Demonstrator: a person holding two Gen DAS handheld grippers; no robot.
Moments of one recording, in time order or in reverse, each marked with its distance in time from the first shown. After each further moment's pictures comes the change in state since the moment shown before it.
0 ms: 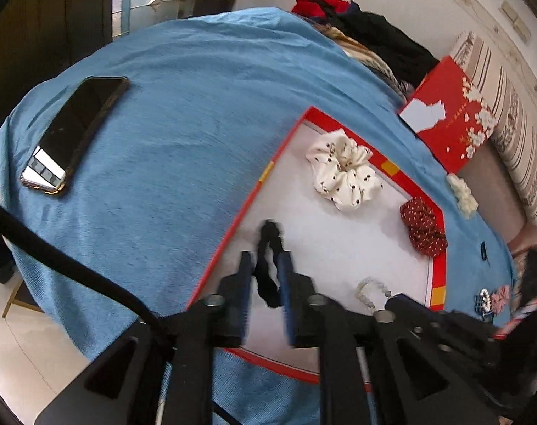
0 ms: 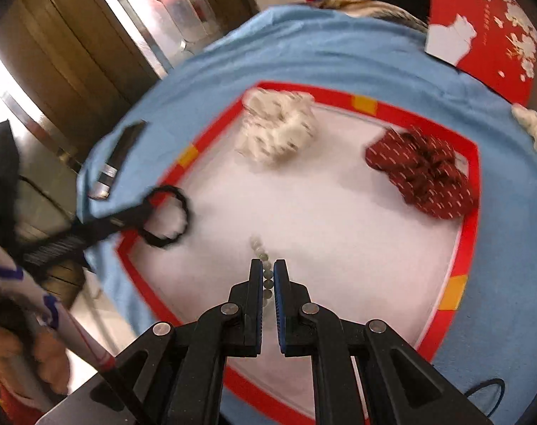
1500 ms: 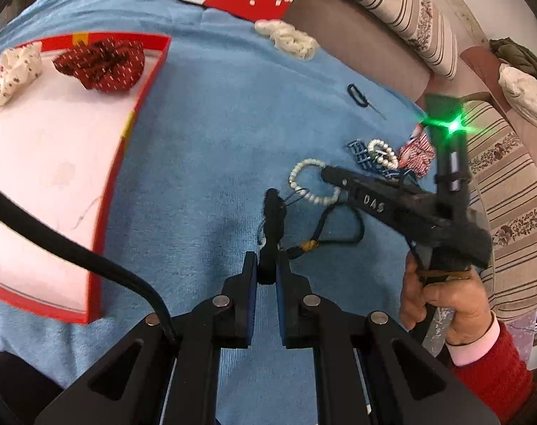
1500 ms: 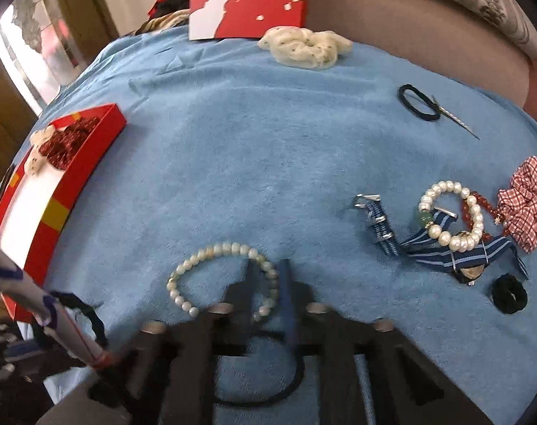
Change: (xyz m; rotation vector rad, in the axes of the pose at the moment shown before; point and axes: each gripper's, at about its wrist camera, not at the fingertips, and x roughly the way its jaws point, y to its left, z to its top) left arm 0.039 -0.253 -0.159 0.381 0.240 -0.317; right arm -0.101 -0.261 -0.102 0.208 -0.060 -0.298
